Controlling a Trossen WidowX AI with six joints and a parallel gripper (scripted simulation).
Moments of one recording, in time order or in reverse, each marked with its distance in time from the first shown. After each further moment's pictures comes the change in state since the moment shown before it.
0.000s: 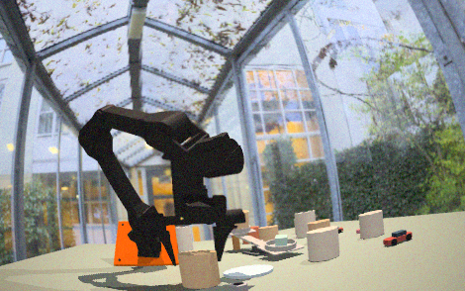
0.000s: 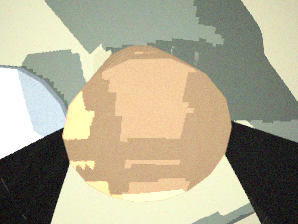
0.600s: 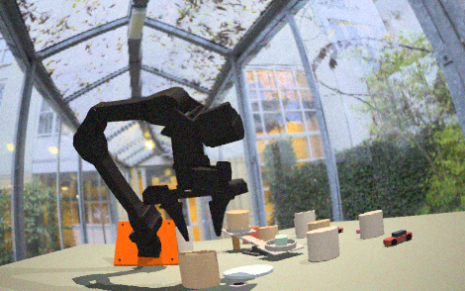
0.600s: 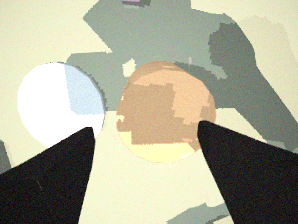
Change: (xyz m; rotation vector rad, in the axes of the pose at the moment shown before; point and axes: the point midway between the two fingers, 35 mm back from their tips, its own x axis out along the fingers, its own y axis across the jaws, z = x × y) arm -0.048 0.013 0.008 -0.092 -0.046 0.061
